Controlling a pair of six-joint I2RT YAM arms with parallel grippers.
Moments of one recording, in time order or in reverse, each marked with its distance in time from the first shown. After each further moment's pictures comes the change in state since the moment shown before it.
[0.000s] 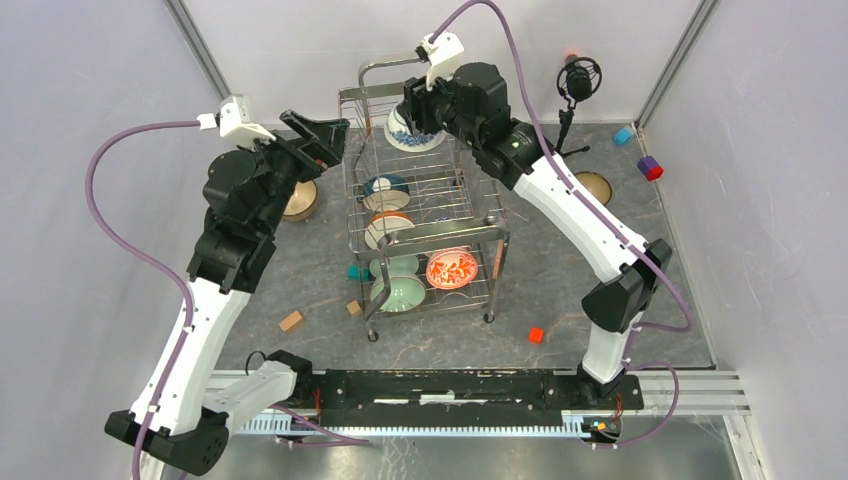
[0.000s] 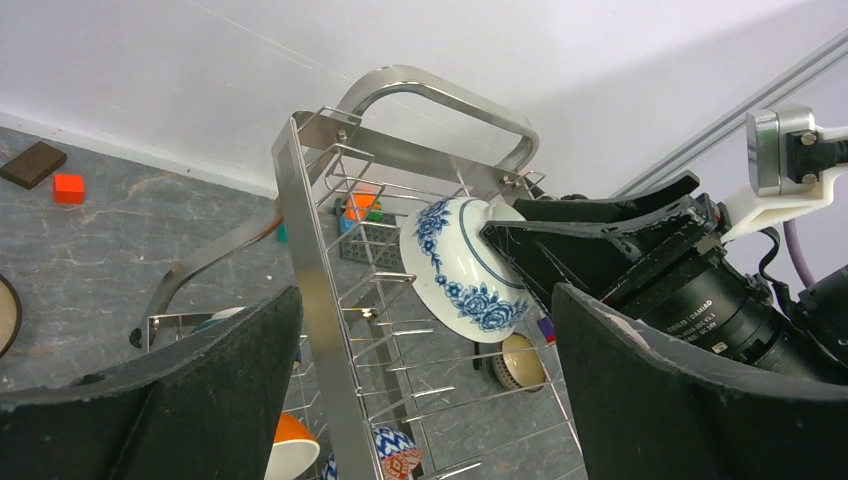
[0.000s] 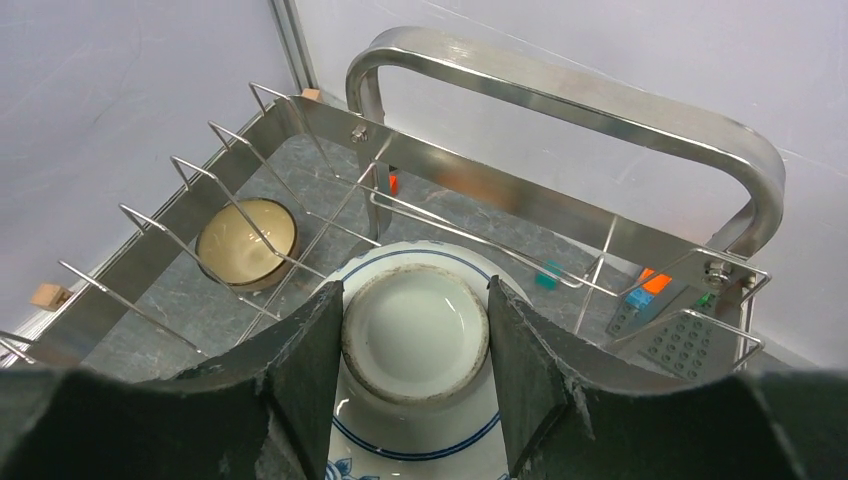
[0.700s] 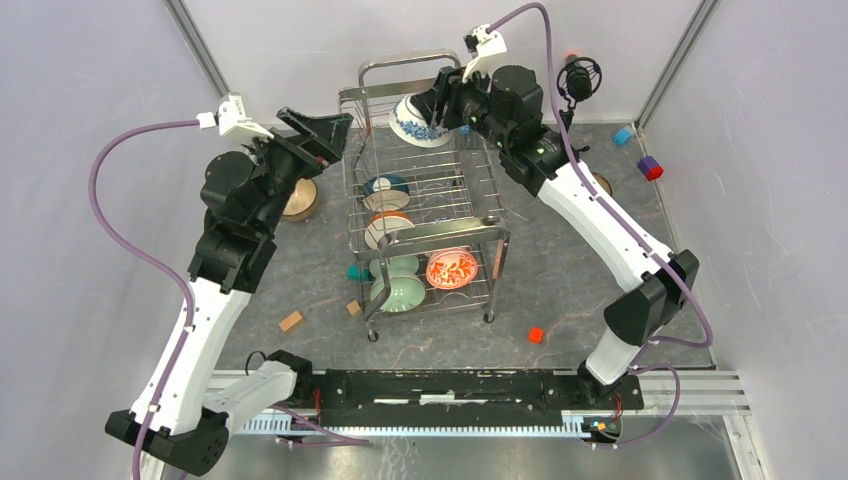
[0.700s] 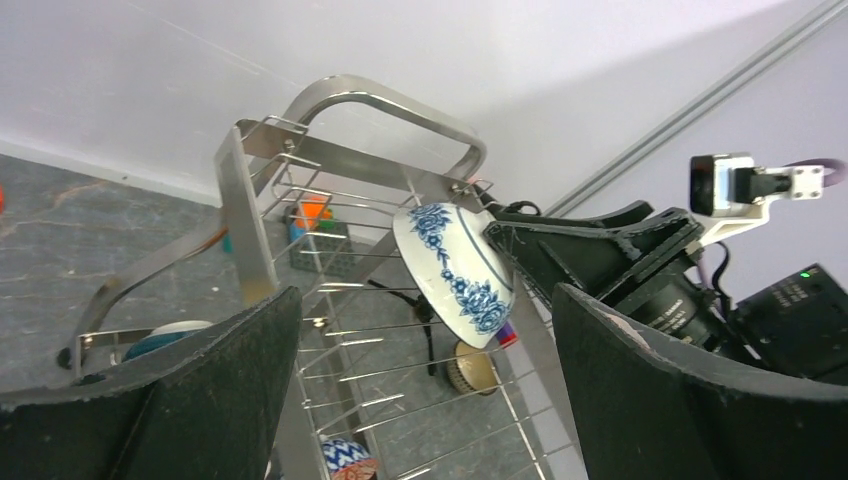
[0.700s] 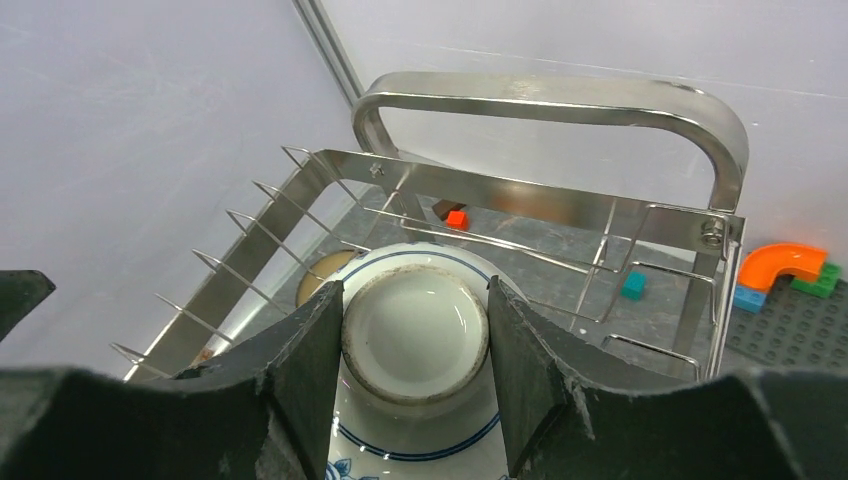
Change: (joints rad) left arm 0.000 -0.001 -0.008 0.055 0.044 -0.049; right arm -0.094 -0.134 -0.218 0.191 -0.121 0.264
